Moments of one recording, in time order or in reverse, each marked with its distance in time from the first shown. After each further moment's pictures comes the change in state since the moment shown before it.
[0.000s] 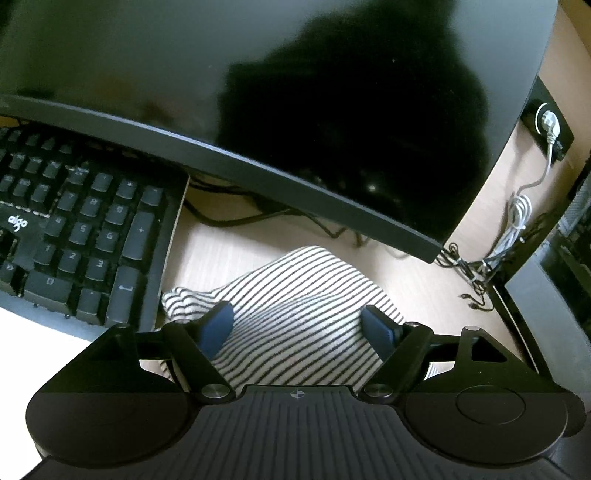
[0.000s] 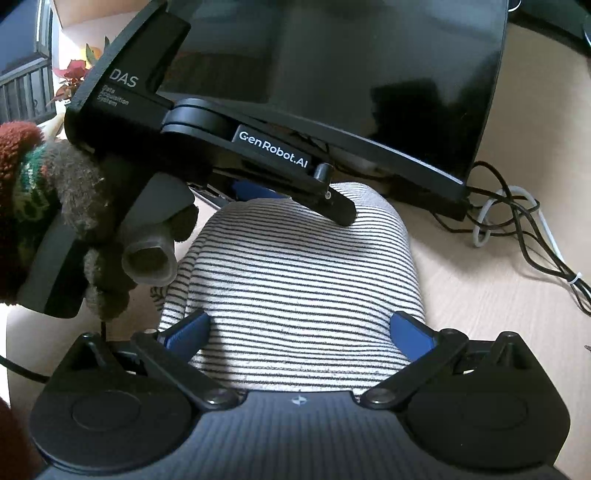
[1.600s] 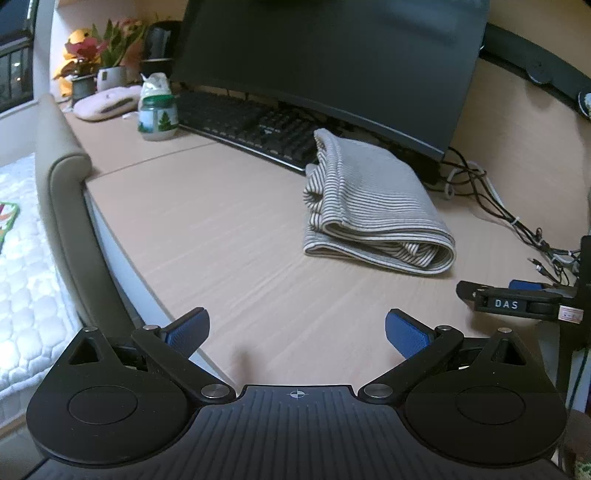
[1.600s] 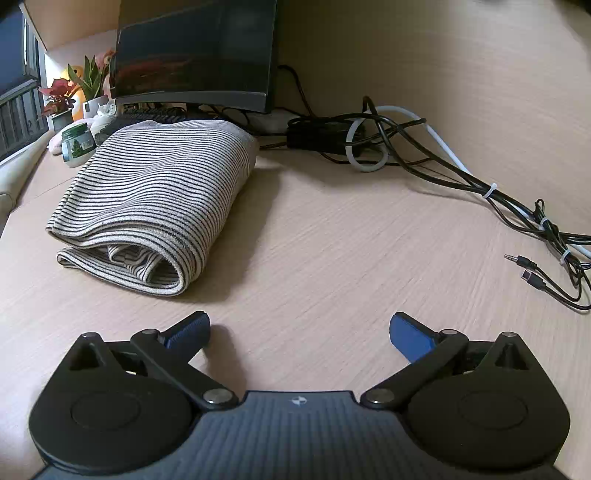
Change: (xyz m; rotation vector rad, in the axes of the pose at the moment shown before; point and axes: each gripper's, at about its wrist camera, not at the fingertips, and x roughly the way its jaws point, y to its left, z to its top) left arm -0.147 -0.201 -0.219 -0.221 -0.196 0.708; right arm -0.030 -0.139 -0.089 0.080 0.002 0.028
